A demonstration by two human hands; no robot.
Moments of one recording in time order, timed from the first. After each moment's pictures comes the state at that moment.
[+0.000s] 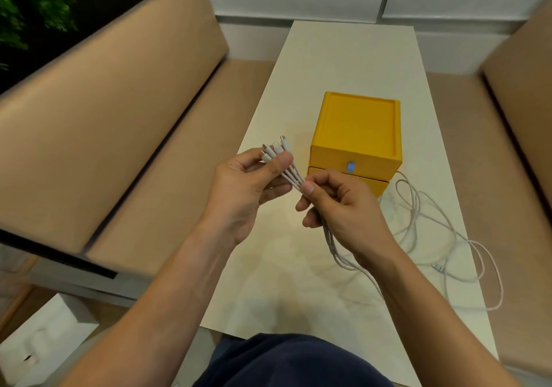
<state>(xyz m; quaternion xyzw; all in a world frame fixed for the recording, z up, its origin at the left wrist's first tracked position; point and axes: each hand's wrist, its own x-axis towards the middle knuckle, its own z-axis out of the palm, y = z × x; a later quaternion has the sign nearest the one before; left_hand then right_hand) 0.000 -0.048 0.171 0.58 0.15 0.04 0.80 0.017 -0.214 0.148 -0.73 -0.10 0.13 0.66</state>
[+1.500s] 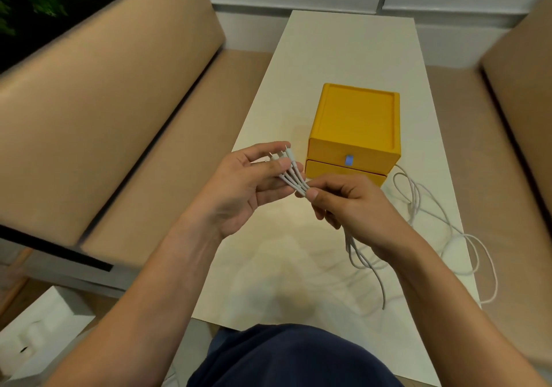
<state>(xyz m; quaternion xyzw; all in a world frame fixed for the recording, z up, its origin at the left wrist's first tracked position) 0.000 -0.037 0.172 0.56 0.12 -0.08 0.82 0.030 -0.238 0.150 -0.80 -0.17 0.19 0.55</state>
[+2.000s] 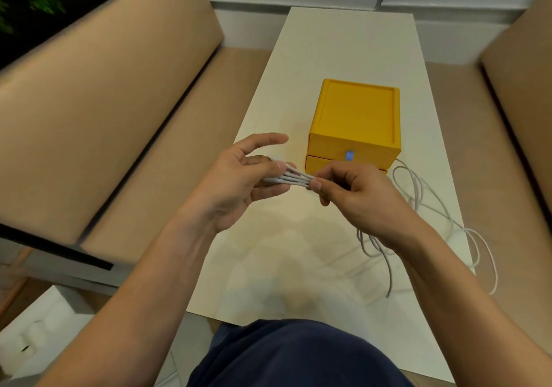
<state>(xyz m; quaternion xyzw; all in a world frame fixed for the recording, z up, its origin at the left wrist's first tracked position) -0.002 -0.029 0.166 0.61 0.11 -0.06 0.78 0.033 -0.242 0.155 -0.84 -0.19 0.14 0.48</state>
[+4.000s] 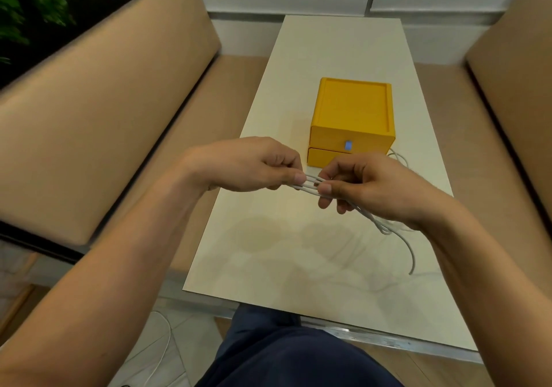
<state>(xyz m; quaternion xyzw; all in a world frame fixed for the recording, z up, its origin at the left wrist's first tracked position) -0.017 -0.015 0.226 0.92 -0.17 -0.23 0.27 -0.006 -0.251 0.198 -0.84 -0.23 0.23 0.42</state>
